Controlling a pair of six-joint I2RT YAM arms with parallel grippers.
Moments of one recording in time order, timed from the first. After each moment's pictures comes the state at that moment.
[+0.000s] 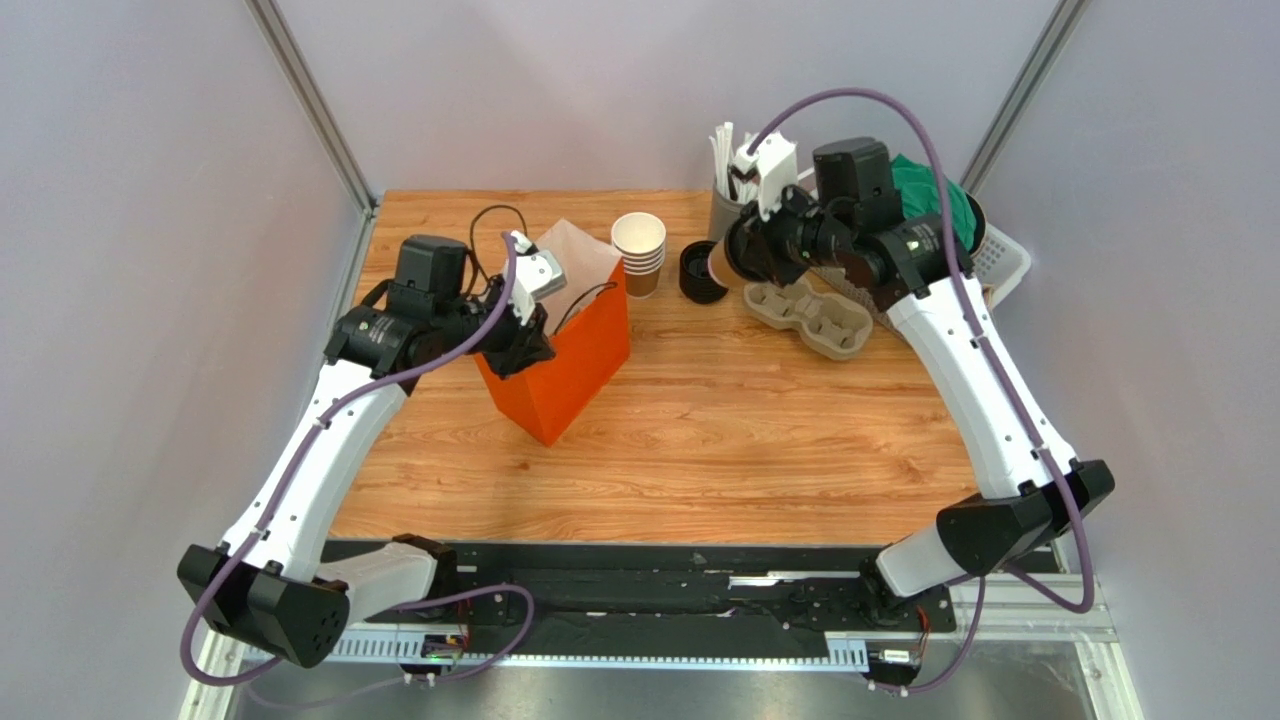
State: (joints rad) left arm -0.31 1.16 1.27 -0.86 0.58 0.46; right arm 0.43 1.49 1.76 -0.92 -0.28 -0.29
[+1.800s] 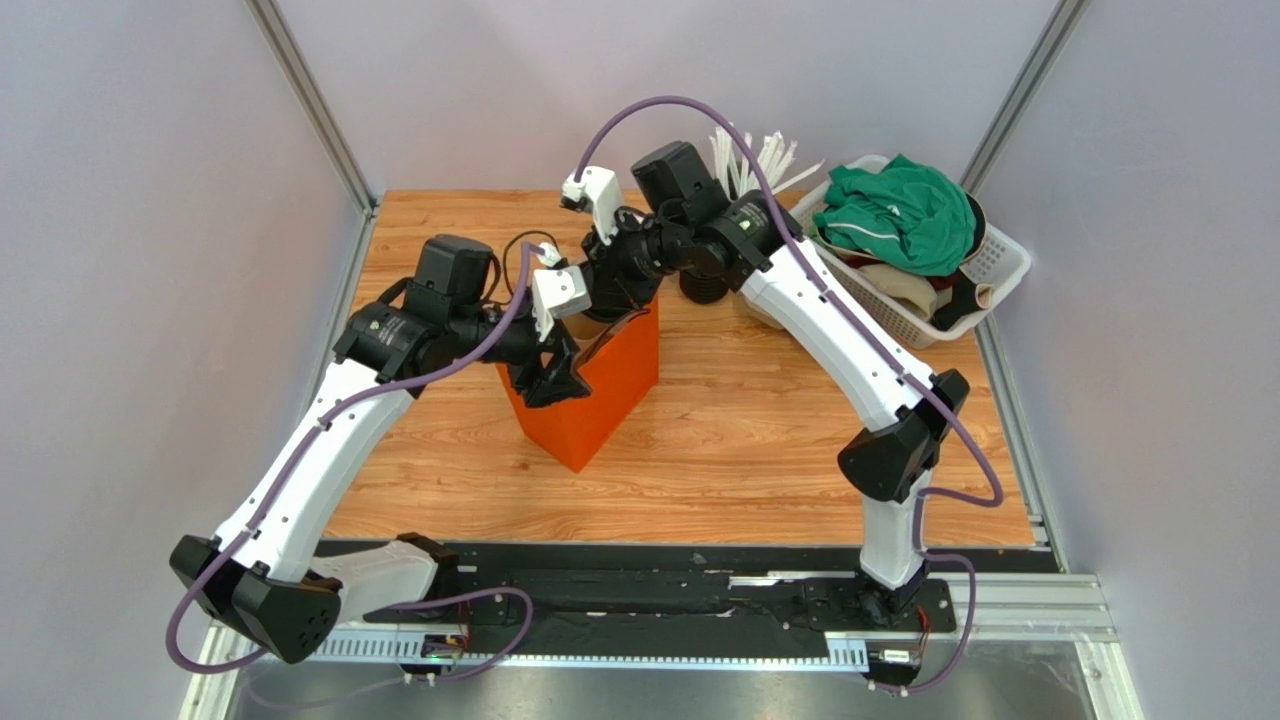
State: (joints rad) left arm -0.45 1.17 1.33 -0.92 0.72 0.47; right arm 0.76 1.92 2.24 -1.02 -0.43 -0.19
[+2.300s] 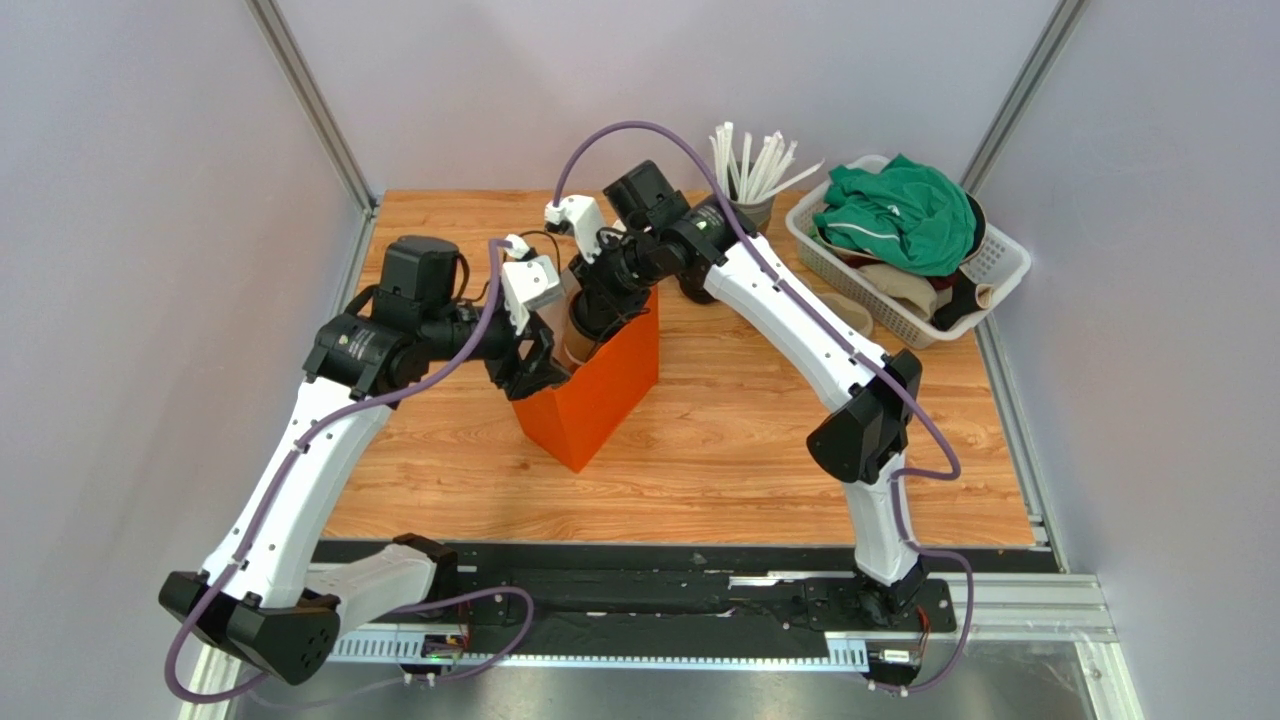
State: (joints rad) left arm -0.36 1.10 1.33 -0.91 0.67 0.46; right arm 0.77 2.06 2.29 -1.09 -0.41 -0.19
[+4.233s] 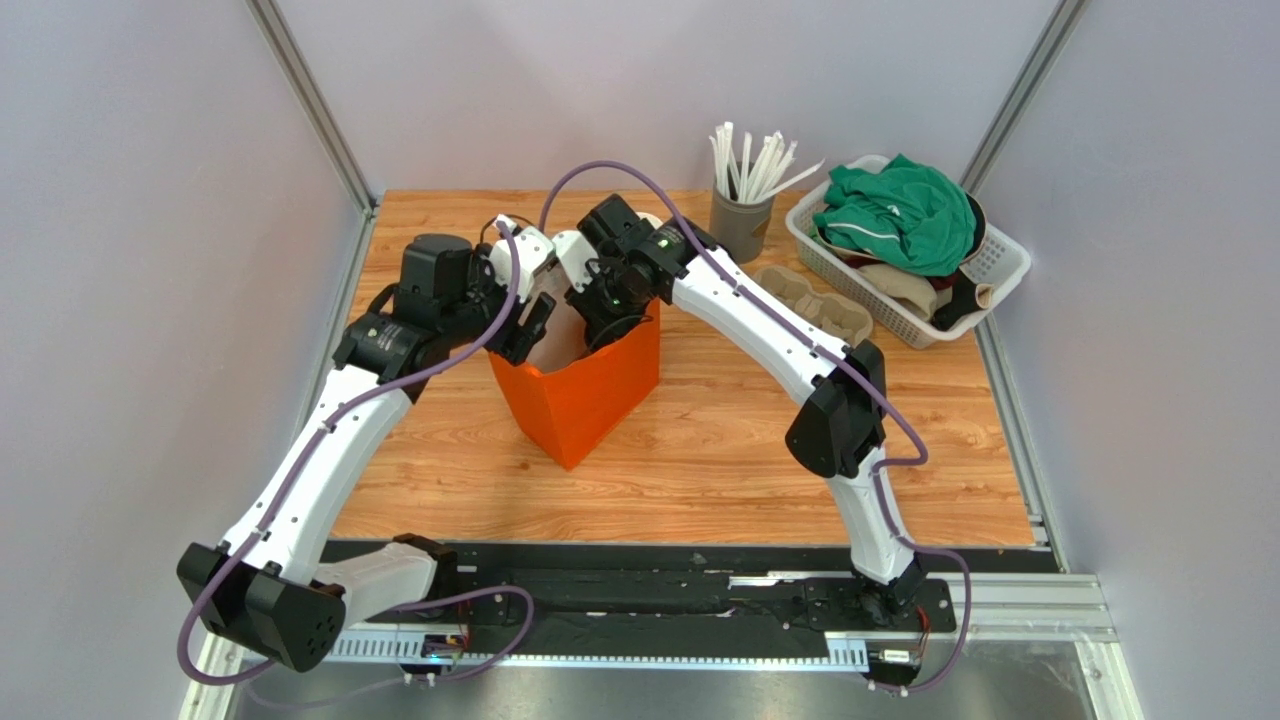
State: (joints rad) left arm -0.35 1.14 1.22 -0.69 0.19 0.34; right arm 0.80 2.16 2.25 -1.12 -0.22 -0.19
